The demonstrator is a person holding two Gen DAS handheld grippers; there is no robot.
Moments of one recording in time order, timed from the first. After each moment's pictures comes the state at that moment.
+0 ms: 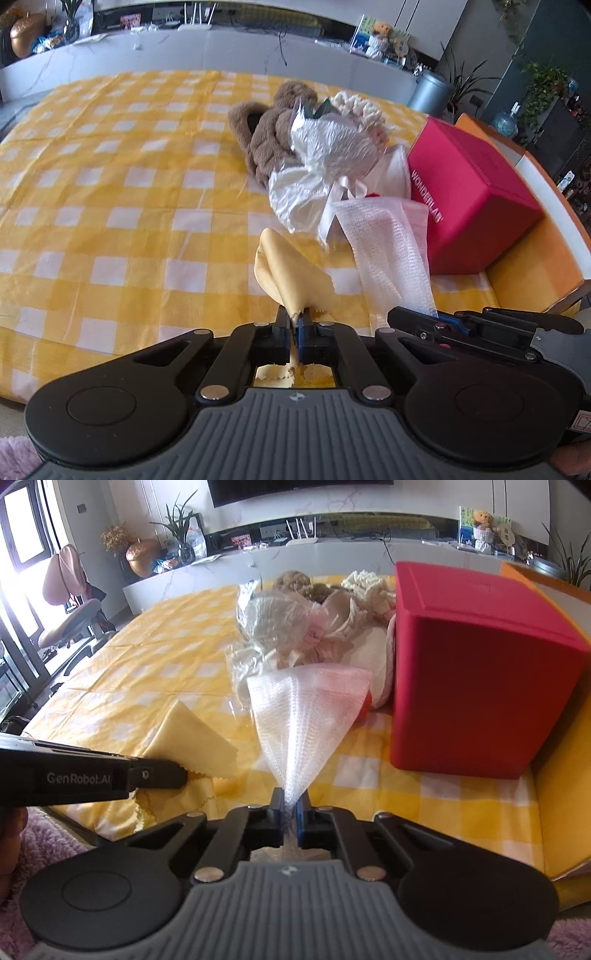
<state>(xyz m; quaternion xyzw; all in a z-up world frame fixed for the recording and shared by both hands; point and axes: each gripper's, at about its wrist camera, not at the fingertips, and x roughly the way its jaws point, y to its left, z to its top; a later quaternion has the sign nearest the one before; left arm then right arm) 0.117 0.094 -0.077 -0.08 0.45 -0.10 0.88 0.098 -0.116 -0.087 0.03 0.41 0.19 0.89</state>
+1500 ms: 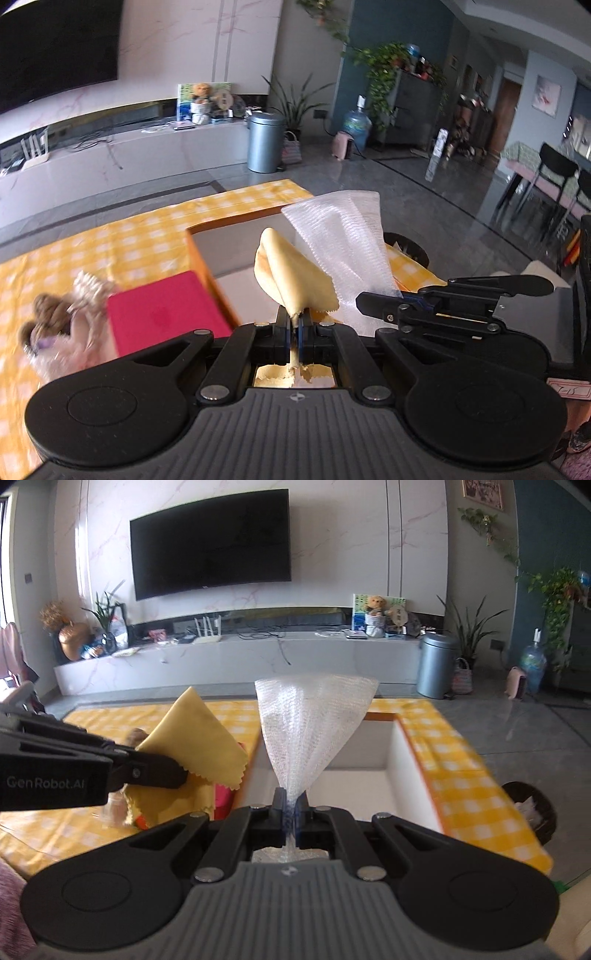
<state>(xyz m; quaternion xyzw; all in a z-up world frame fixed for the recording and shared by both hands) 0.123 -0.150 0.053 0.04 0.34 -0.30 0.89 0.065 -0.330 0.049 0.01 0.29 0.05 0.96</state>
